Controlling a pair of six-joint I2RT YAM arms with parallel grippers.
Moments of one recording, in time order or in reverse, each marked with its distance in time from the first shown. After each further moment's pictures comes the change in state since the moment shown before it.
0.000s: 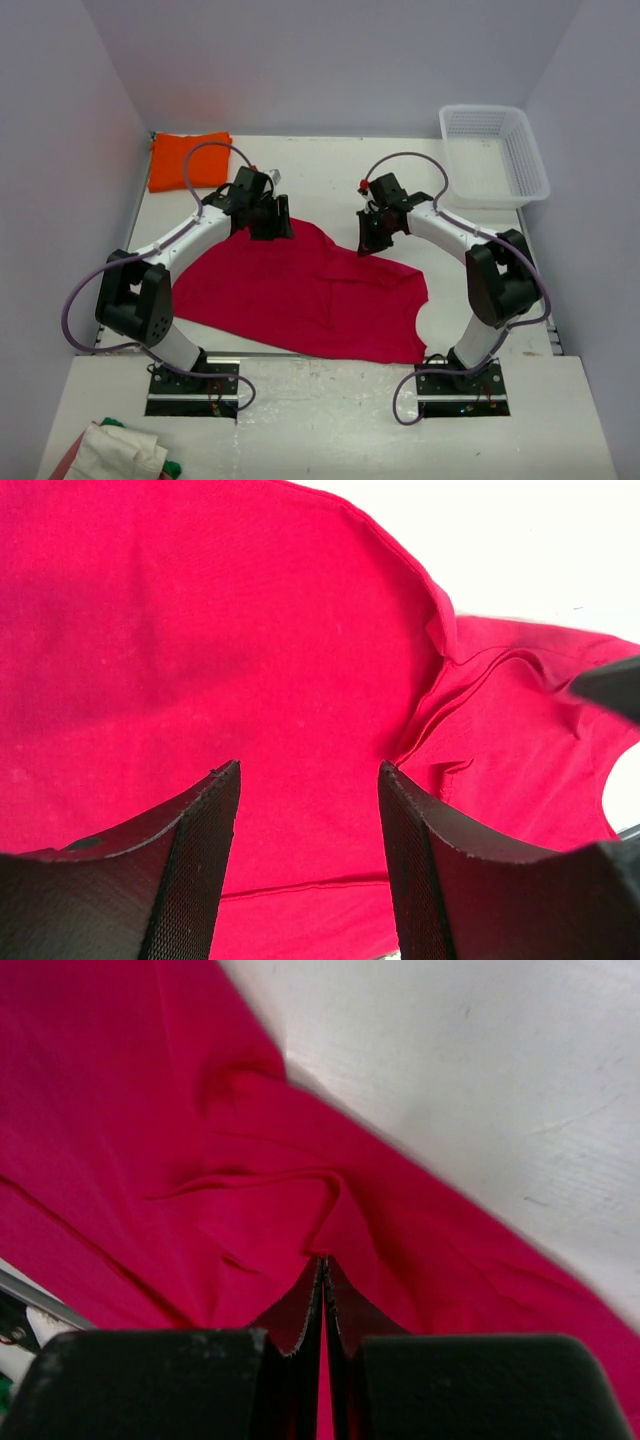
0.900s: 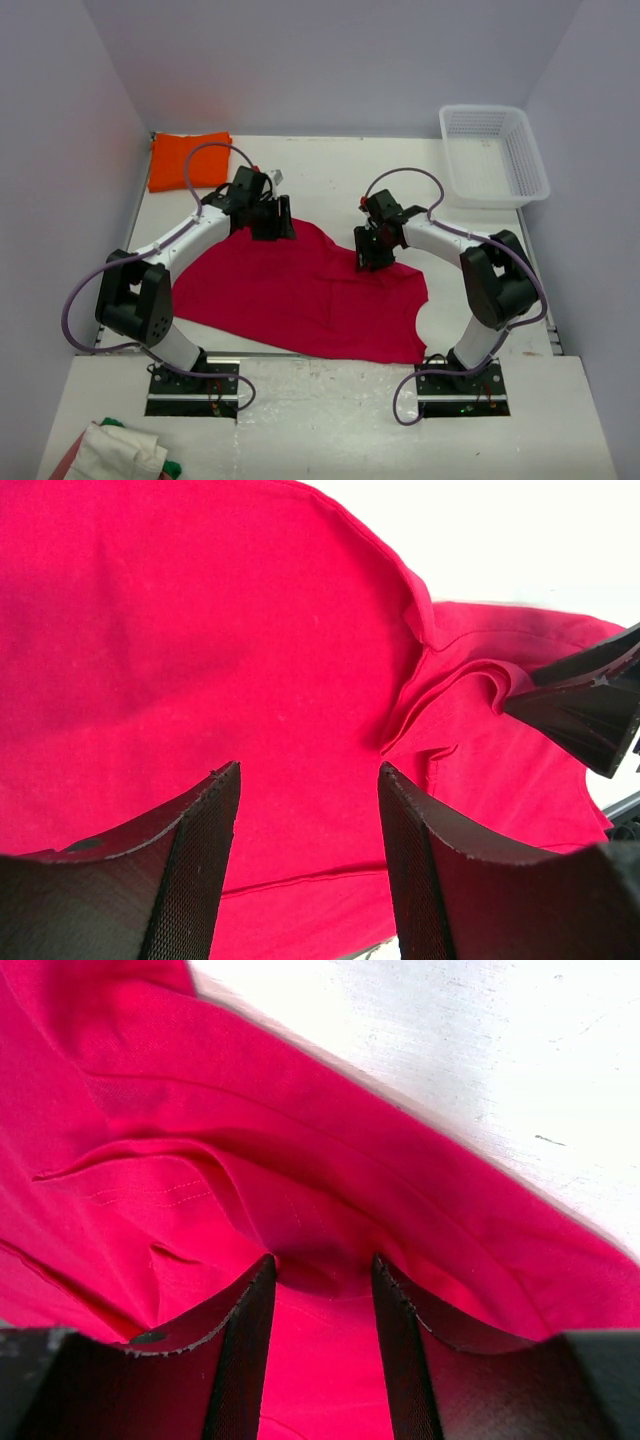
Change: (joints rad) left arm 0.006 0.000 0.000 0.002 0.063 0.018; right arm 0.059 -0.006 -0.142 0.032 0.076 0.042
